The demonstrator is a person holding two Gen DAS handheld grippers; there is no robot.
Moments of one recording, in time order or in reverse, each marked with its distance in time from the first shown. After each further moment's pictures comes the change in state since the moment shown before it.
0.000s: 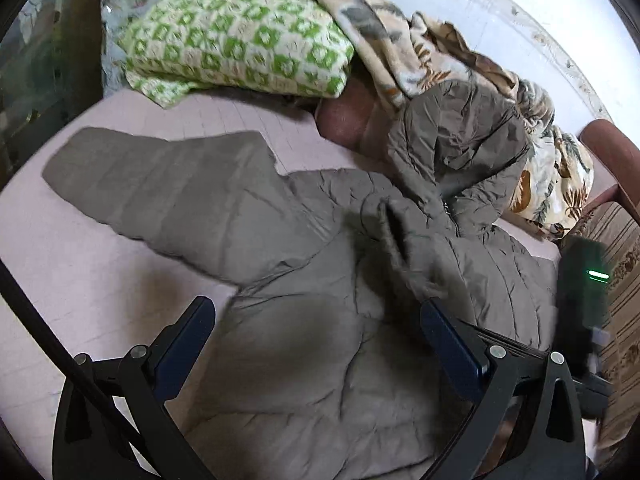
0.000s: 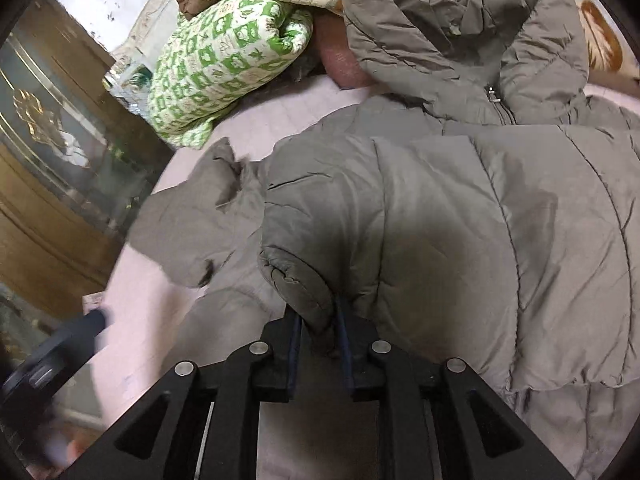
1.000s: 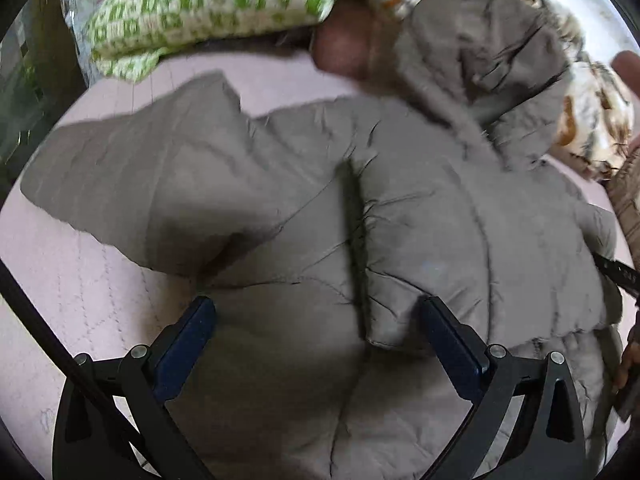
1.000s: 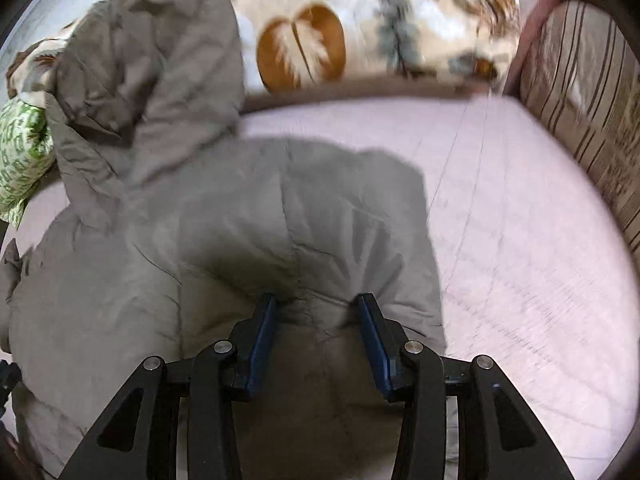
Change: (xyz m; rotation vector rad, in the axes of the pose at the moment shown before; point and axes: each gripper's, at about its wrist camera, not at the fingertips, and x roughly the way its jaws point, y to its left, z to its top) left arm 0.089 -0.031 -0.010 0.112 0.184 0.164; right arm -0.110 -0.205 0.035 0.181 -0.069 -0.608
